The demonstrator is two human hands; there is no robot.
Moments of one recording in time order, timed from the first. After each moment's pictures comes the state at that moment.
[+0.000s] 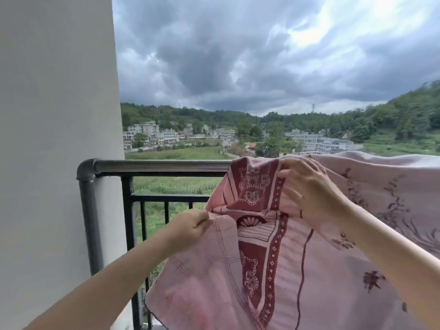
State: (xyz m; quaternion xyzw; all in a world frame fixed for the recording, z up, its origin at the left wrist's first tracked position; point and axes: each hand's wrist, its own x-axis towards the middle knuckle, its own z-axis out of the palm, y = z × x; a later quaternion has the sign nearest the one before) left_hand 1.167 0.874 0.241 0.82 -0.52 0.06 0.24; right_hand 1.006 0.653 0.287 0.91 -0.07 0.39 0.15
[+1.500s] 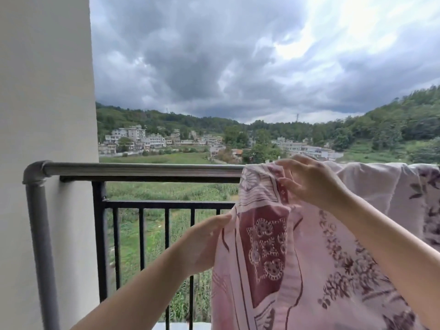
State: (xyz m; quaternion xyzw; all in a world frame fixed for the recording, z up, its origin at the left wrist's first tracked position) left_hand 1.107 0.797 0.237 0.35 -0.50 -0.55 0.57; right_hand 0.962 0.610 0.317 0.90 -0.07 0.41 0.14
